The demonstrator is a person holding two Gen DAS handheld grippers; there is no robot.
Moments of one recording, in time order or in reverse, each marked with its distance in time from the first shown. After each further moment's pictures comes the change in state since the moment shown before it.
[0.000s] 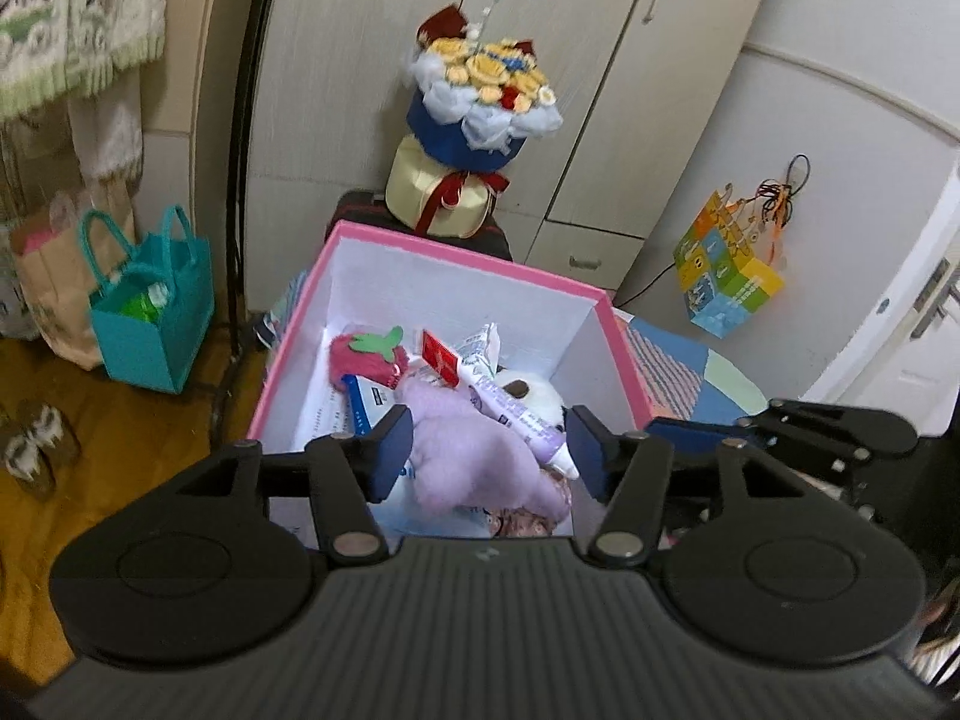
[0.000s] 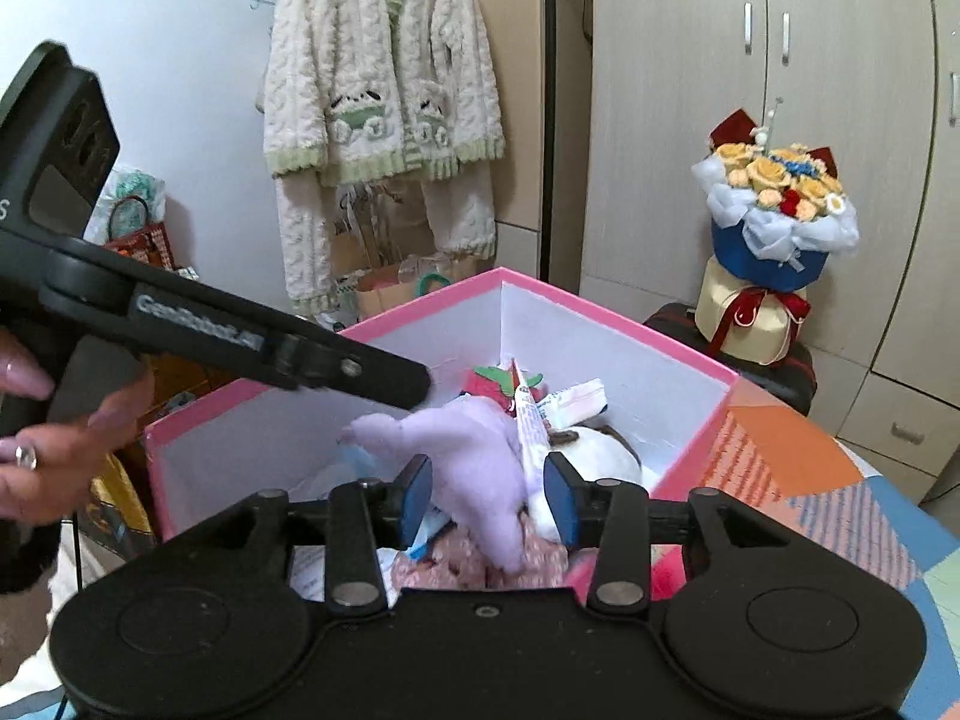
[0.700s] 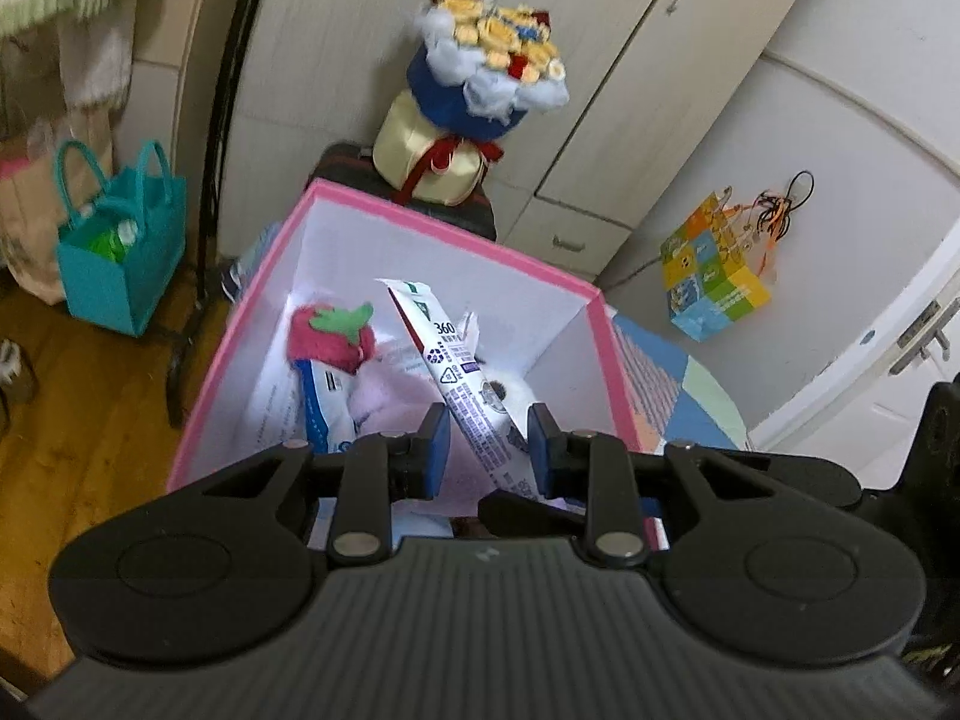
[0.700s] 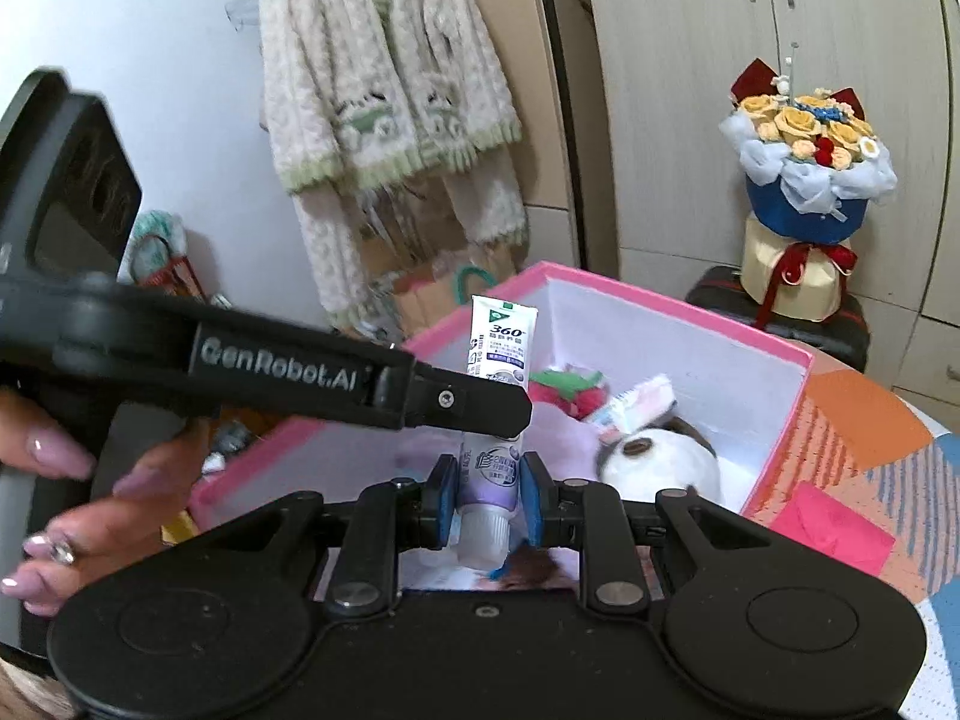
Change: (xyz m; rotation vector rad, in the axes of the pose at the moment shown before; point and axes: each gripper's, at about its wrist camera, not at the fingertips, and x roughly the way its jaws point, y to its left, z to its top) left arm 0.049 0.013 0.012 -0.138 0.091 -0.075; right arm 0.036 0.005 0.012 0.120 0.053 0.089
